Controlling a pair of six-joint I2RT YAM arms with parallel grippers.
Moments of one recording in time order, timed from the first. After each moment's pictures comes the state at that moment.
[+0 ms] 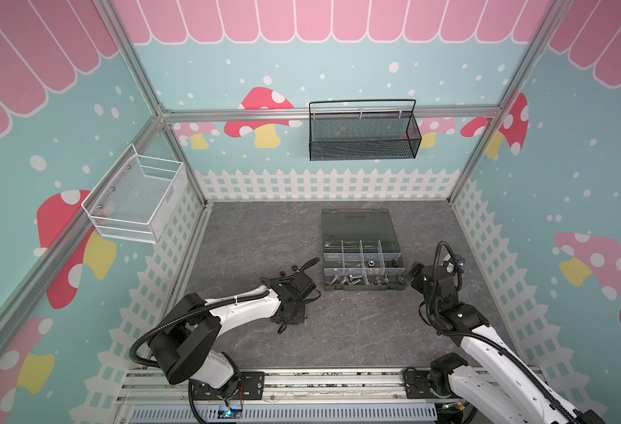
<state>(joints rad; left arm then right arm) -0.76 1.51 0.78 -0.69 -0.09 -0.74 0.36 0.78 0.53 -0.36 0.54 0.77</state>
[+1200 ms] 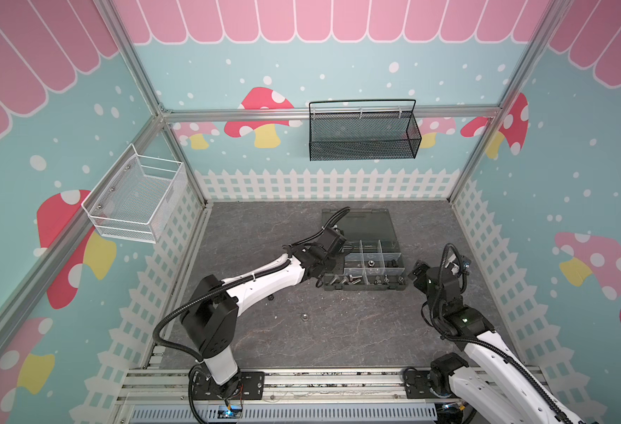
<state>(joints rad) -0.80 1.78 1.40 -0.49 -0.11 -0.57 0.36 0.72 0.53 -0.37 0.56 0.77</state>
